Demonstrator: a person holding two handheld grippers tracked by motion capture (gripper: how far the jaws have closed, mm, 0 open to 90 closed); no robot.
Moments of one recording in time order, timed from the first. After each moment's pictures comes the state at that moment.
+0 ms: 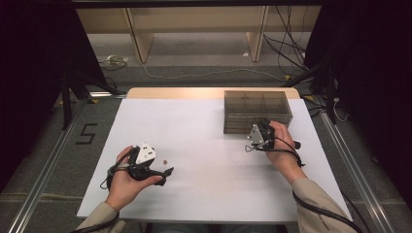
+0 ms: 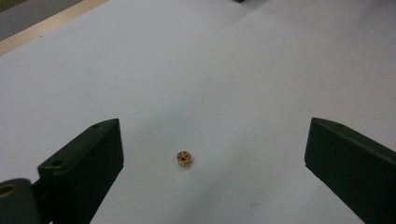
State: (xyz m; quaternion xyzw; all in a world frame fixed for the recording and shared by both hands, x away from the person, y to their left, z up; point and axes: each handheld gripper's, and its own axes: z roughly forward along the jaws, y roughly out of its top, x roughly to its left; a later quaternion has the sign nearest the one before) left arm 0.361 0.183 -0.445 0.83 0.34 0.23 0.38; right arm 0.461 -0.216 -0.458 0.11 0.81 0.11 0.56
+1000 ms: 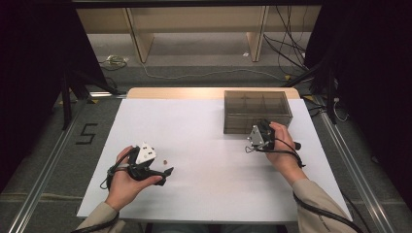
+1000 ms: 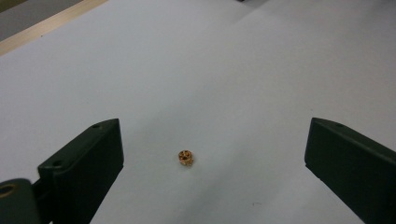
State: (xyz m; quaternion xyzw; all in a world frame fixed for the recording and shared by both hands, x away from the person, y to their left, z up) left arm 0.361 0.183 -0.445 0.83 0.34 0.23 0.38; right arm 0.457 -0.215 -0.458 0.11 0.81 0.11 0.56
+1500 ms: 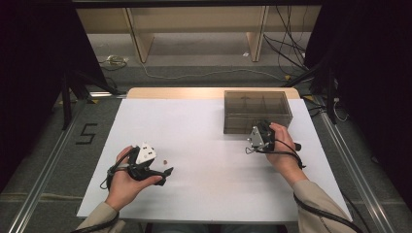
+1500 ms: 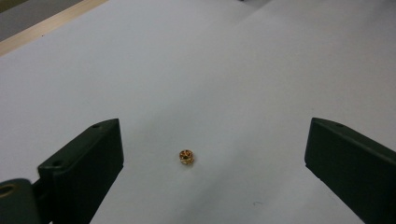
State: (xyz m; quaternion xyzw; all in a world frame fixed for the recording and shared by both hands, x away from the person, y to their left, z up) left arm 0.361 0.183 -0.445 0.83 0.34 0.23 0.38; right arm 0.453 -0.215 -0.458 0.11 0.81 0.11 0.56
